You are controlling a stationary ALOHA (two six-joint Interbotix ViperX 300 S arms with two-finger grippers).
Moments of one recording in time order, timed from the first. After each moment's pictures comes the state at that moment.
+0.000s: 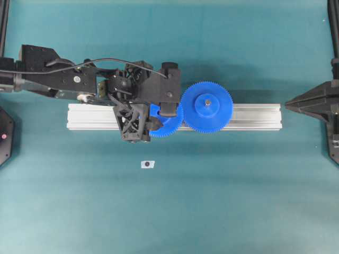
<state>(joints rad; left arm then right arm) 0.10 0.03 0.45 0.02 0.31 0.14 -0.10 -1.11 1.21 0.02 0.33 0.08</state>
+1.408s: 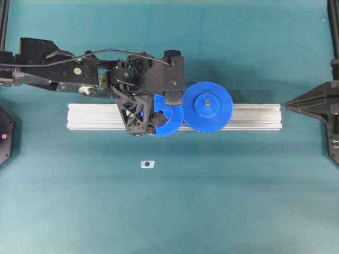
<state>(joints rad) 0.12 0.01 0.40 0.02 0.34 0.11 -0.10 -1.12 1.21 0.02 0.33 0.10</state>
